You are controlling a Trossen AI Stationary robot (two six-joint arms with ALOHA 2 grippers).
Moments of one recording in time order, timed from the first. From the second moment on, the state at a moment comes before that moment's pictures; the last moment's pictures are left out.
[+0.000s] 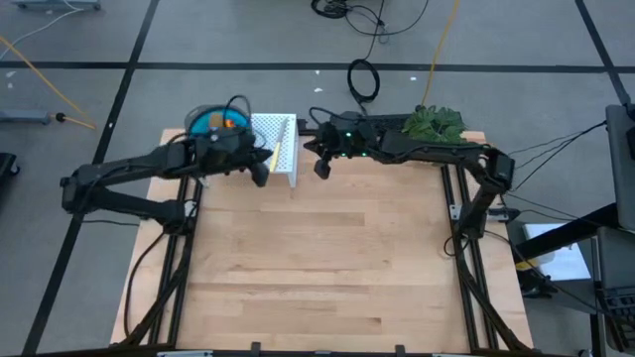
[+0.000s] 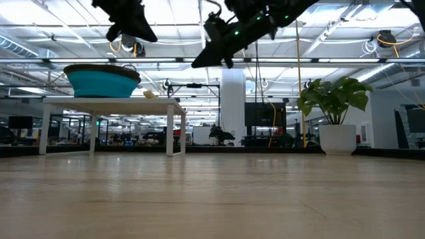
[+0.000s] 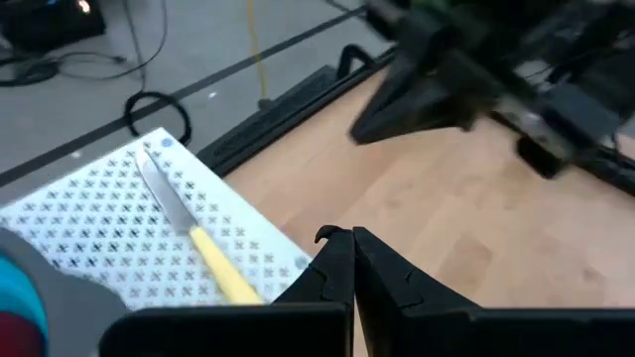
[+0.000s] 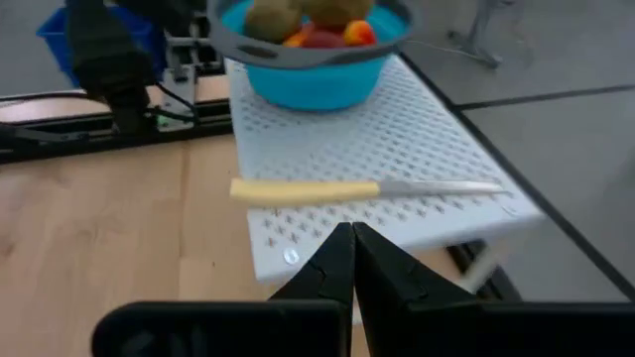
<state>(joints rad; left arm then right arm) 0.25 1.04 1.04 -0.53 -0.26 -0.35 -0.35 1.76 1.40 -0.04 -0.09 -0.07</state>
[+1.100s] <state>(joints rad) 0.51 1.85 1.76 -0.94 -0.18 -0.49 -0.44 1.15 0.84 0.02 -0.08 -0.10</state>
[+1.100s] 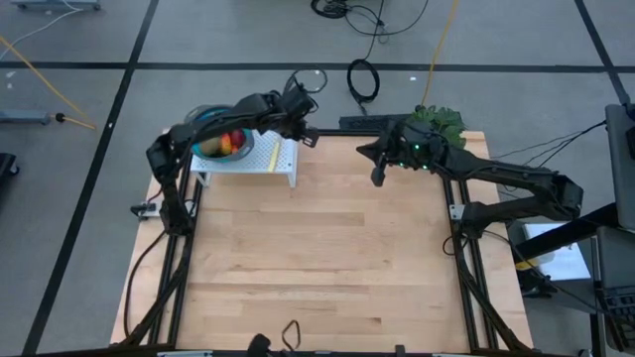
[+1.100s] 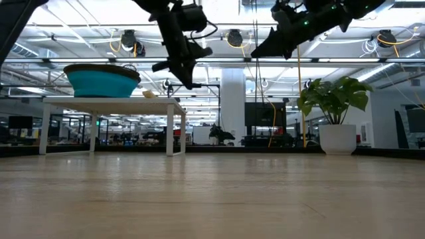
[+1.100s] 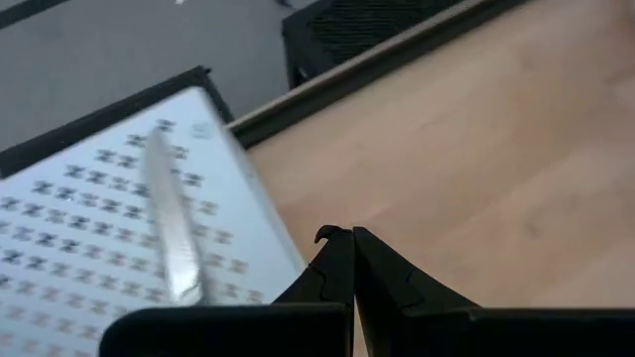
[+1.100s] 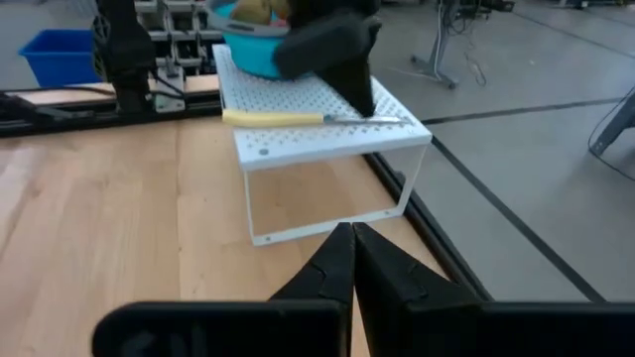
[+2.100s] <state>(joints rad) 0.66 1.91 1.76 -0.99 -0.14 -0.41 -0.49 1.15 0.82 0.01 -0.08 -0.17</state>
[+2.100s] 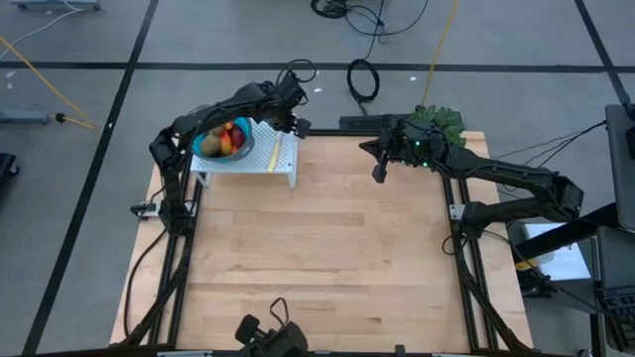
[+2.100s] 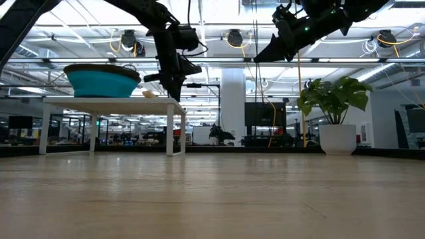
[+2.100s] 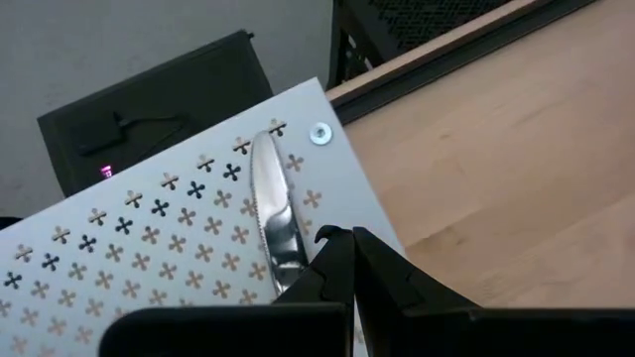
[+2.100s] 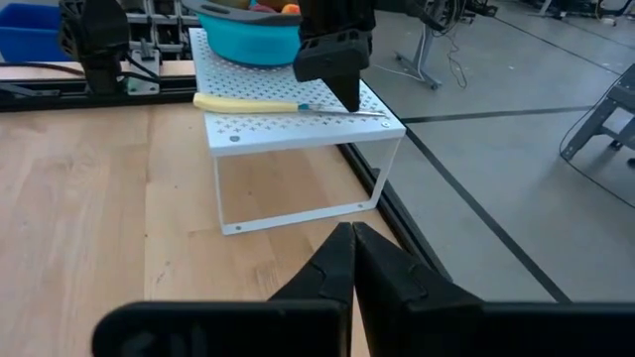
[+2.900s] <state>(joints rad) 0.67 1.91 1.76 -1.01 -0.13 -0.40 -0.49 1.15 0.82 0.01 -0.08 -0.18</state>
